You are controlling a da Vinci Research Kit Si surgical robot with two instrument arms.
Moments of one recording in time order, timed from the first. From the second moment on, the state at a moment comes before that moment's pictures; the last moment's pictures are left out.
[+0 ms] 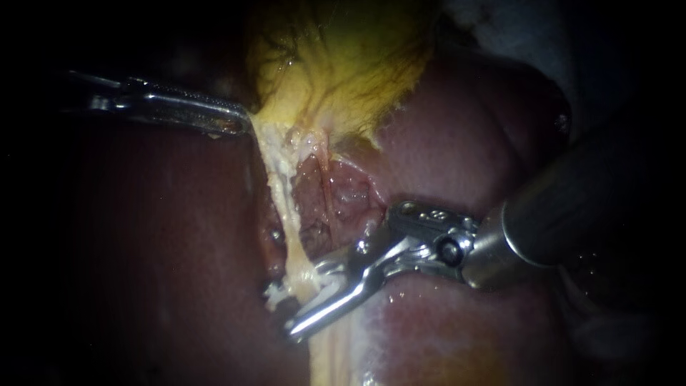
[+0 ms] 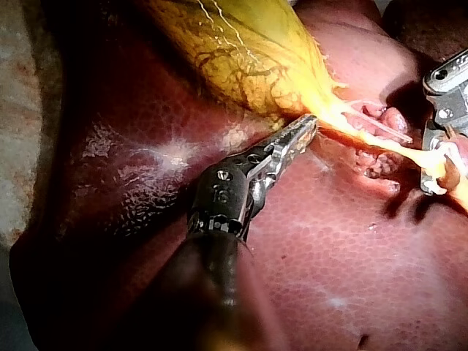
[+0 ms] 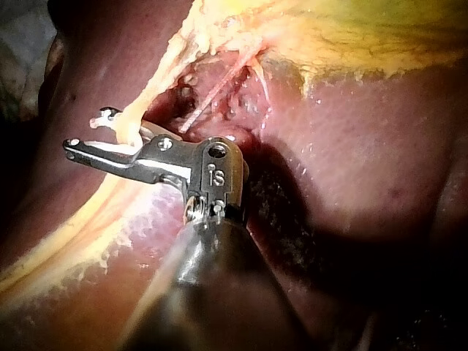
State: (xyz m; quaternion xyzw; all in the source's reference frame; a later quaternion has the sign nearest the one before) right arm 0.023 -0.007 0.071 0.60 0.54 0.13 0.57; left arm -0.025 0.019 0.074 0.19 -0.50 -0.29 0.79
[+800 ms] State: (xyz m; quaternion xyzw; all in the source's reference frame) right arm 0.023 -0.007 0.074 0.58 0.55 0.16 0.58; left arm -0.025 0.019 0.074 0.19 -0.50 -0.29 0.79
